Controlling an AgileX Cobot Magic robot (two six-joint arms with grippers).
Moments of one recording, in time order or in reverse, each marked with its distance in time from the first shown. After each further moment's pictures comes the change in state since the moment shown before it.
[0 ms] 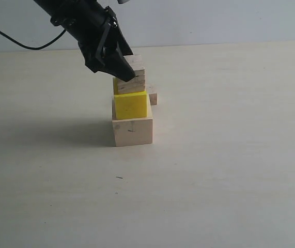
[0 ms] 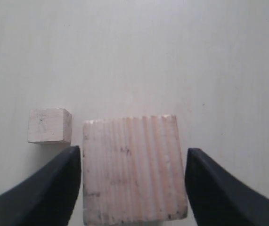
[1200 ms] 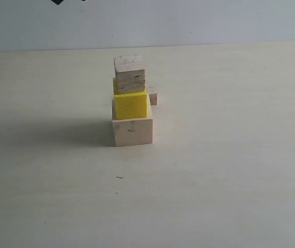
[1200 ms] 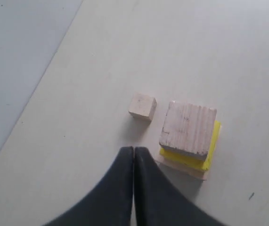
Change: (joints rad) left arm 0.000 -0.316 0.000 0.271 -0.075 -0.408; right arm 0.000 0.172 0.000 -0.034 -0.214 -0.078
